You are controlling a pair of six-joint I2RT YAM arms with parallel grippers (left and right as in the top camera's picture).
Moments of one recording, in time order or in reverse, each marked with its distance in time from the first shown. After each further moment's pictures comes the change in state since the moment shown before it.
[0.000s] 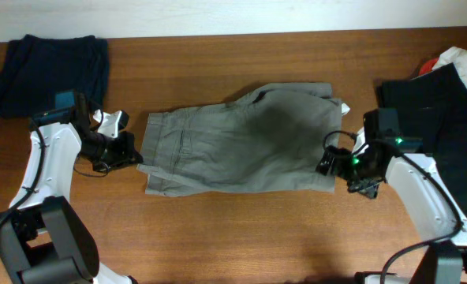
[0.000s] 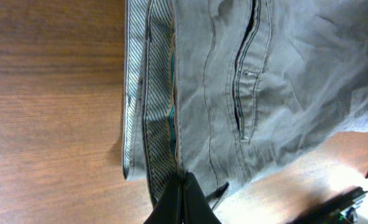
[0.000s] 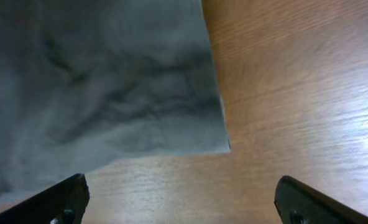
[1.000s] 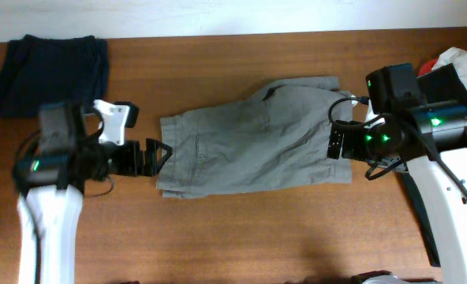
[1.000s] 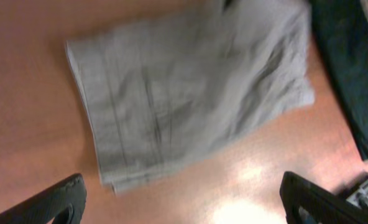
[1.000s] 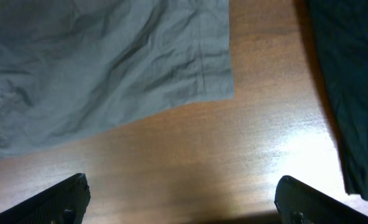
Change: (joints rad) left arm -0.118 -0.499 -0.072 0.048 0.098 0.039; right arm 0.203 -0.064 0.676 -0.617 0.294 -0.031
